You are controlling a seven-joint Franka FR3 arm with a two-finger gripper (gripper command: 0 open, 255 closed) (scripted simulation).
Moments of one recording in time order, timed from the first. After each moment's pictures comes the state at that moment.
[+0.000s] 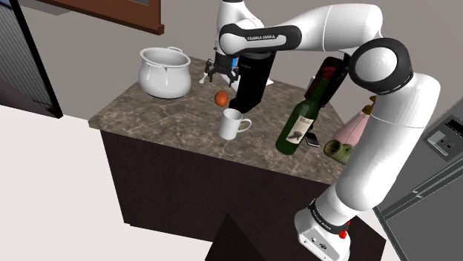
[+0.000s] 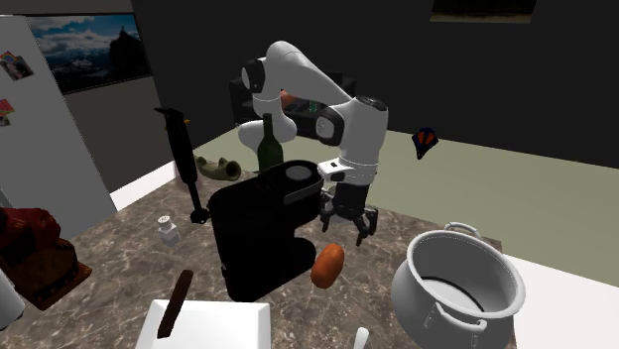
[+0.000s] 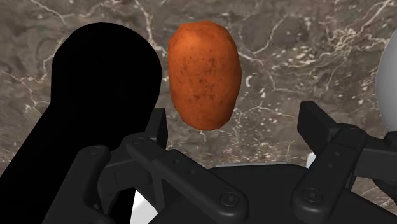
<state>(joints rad) -0.09 0.29 0.22 -1.64 -0.30 1.99 1.12</state>
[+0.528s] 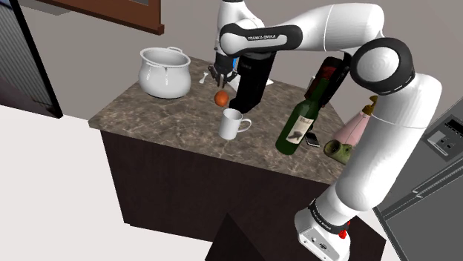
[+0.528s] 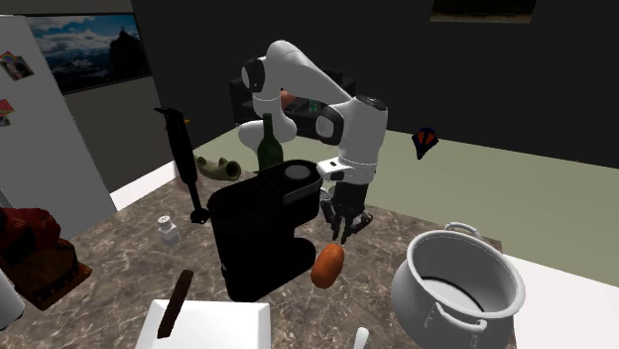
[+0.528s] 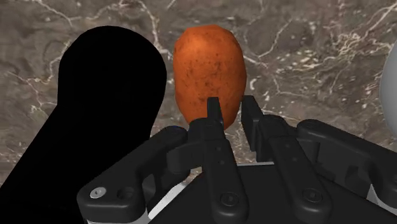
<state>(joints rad) -0.08 0.28 0.22 -1.65 -0.30 1.98 1.11</state>
